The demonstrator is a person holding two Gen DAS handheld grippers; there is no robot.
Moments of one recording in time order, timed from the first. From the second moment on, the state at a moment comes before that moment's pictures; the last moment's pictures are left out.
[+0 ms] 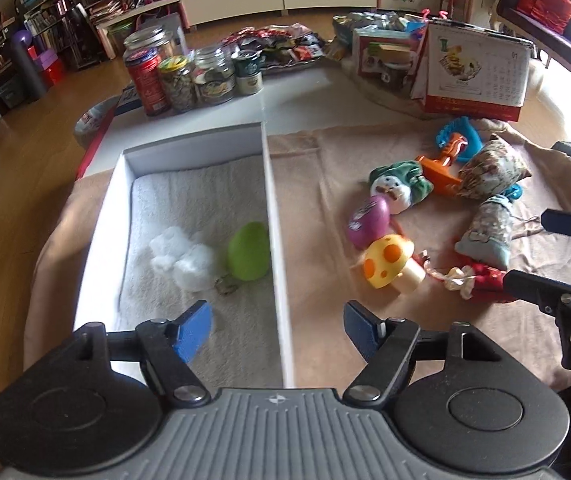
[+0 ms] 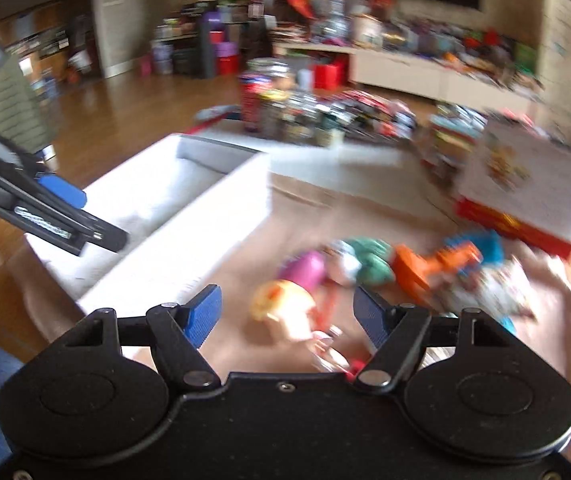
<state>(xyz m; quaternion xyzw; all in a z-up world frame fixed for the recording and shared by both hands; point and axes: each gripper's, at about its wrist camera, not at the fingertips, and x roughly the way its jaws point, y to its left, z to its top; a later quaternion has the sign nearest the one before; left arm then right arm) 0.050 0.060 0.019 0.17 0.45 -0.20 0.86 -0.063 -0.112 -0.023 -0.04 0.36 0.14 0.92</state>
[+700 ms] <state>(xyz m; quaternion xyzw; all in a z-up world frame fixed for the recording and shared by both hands) 0.065 -0.065 -0.100 0.17 0.53 -0.19 0.81 -0.055 -0.240 -0.108 0.18 0.43 -0.01 0.88</state>
